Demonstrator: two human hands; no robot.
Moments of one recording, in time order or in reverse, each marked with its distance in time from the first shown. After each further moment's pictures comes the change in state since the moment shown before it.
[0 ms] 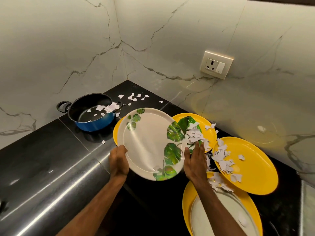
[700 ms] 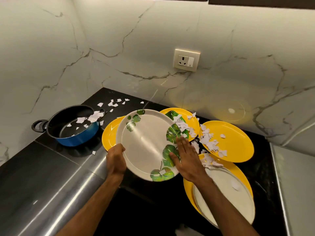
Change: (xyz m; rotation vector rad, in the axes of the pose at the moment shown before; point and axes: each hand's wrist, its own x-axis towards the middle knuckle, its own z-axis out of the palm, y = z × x) left_hand 0.023 0.002 -0.019 0.064 -0.277 0.063; right_hand -0.066 -0.011 -0.014 -0.272 -0.046 -0.244
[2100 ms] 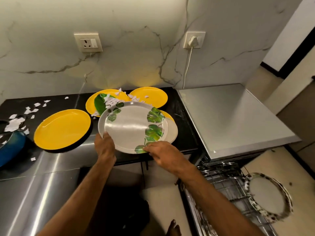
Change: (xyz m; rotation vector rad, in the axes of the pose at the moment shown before) left_hand -0.151 -0.030 0.028 0.010 -0.375 -0.141; right_hand -0.290 -0.072 -0.064 -0.021 0.176 0.015
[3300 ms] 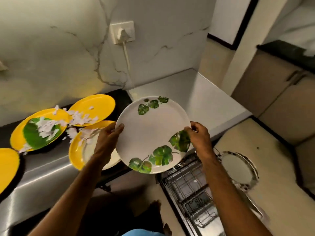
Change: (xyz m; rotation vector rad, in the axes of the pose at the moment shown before) left_hand -0.093 0.004 0.221 0.329 -0.827 0.290; right_hand -0.152 0.260 -0.103 0.649 0.851 1.059
